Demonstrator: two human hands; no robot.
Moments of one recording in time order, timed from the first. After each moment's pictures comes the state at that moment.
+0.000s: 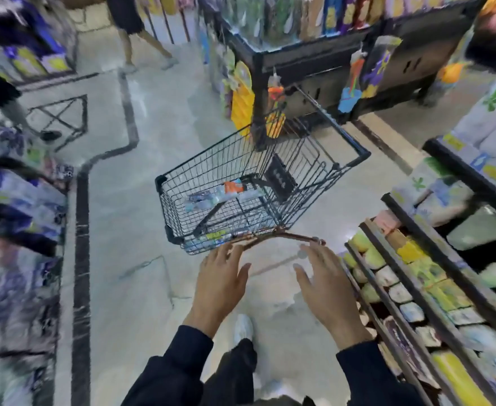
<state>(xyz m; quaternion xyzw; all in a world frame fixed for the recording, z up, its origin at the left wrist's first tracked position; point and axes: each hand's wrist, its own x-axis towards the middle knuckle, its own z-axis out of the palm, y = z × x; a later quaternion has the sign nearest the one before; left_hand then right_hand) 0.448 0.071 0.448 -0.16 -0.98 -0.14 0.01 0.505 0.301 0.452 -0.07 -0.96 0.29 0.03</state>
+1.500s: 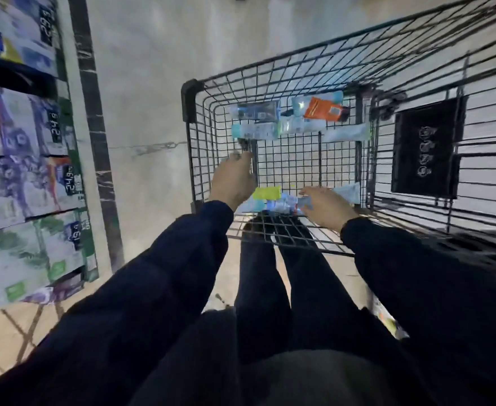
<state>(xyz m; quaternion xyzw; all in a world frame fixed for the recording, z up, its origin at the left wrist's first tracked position) -0.001 -0.063 0.182 0.12 -0.92 -0.19 -0.31 -0.001 0.176 0.156 0.13 -0.84 0.15 -0.51</state>
